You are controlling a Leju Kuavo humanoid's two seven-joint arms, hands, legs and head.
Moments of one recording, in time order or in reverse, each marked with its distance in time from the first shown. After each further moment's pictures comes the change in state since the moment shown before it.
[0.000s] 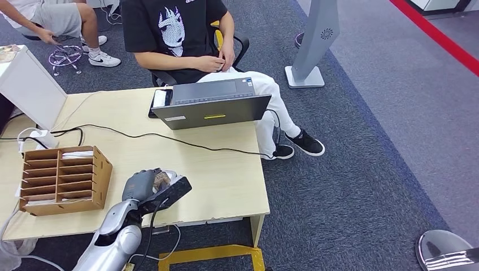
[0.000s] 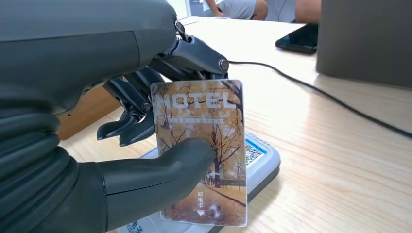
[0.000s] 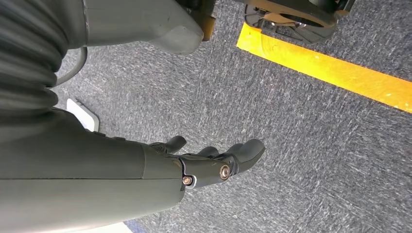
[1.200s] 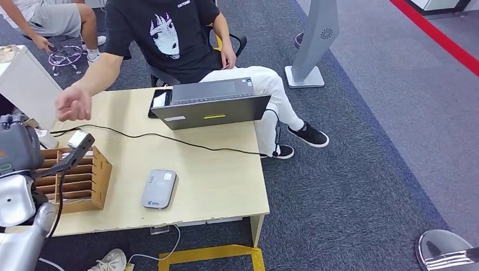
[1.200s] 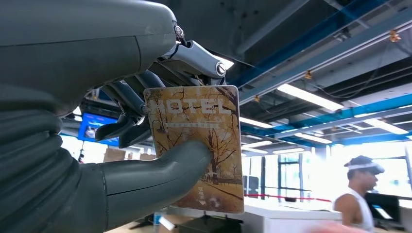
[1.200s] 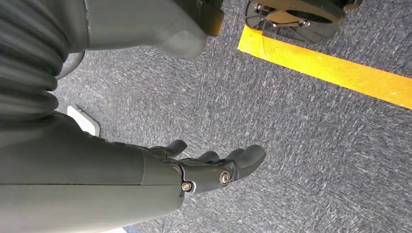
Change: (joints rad) left arm -0.077 0.298 0.290 -0.210 -0.632 0.348 0.186; right arm 0.020 -0.002 -0.053 -0.002 0.026 -0.017 -0.022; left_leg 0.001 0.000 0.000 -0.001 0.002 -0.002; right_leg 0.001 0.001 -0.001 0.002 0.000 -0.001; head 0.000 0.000
